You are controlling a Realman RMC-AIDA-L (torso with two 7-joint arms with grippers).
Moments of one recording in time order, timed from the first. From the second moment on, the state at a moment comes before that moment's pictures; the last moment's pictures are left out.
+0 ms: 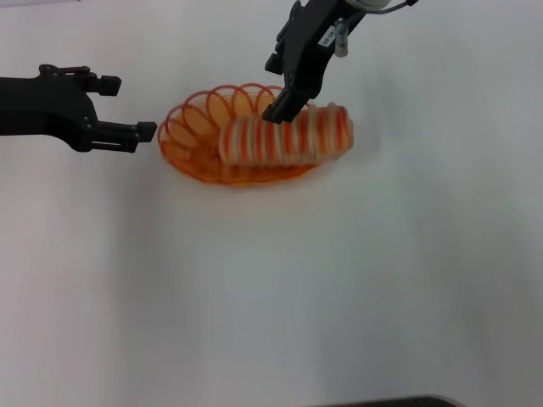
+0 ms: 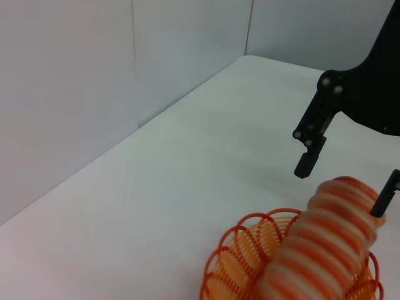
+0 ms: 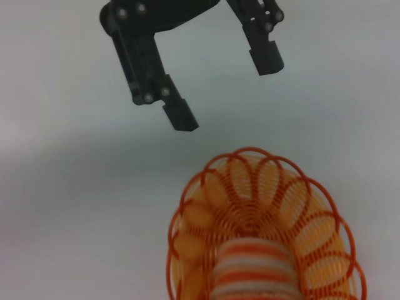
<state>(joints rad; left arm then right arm) -0.52 -2.14 0.79 1.15 2.26 1.55 -1.70 1.11 2.09 -1.22 -0.94 -2.59 -1.55 2.09</state>
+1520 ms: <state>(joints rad) -0.50 -2.14 0.77 1.06 2.26 1.51 -1.70 0.44 2.08 -0.77 -0.98 -2.14 -1.59 1.57</state>
